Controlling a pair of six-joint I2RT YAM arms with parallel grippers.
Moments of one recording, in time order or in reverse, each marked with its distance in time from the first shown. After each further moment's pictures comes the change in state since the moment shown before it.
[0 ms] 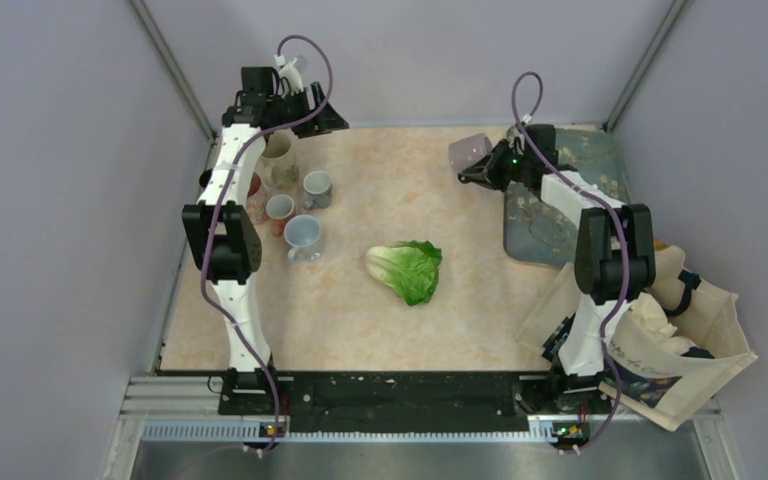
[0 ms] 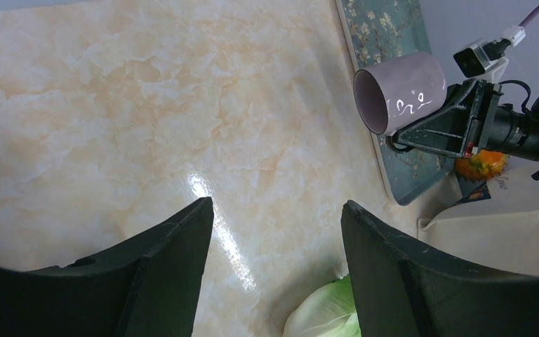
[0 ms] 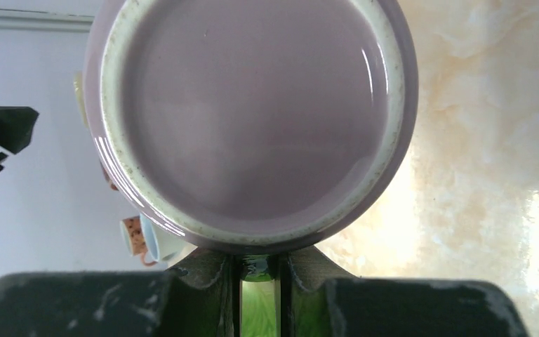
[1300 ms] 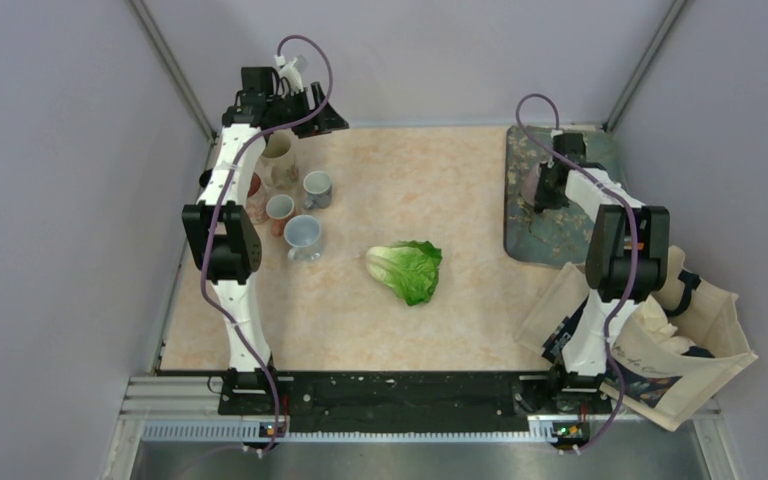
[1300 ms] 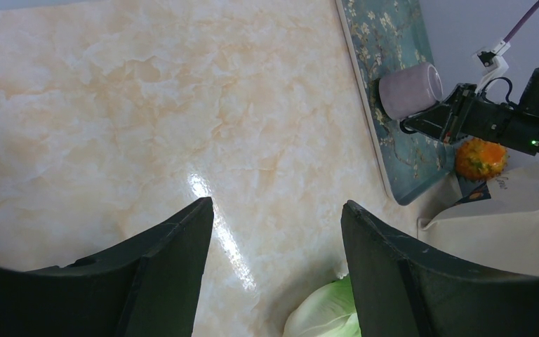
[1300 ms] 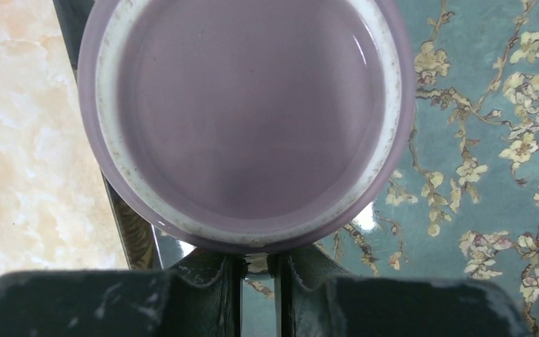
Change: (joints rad) left arm 0.000 0.000 0.000 0.000 0.000 0.000; right arm -0.151 -0.002 0.014 -0.343 0.613 -0.600
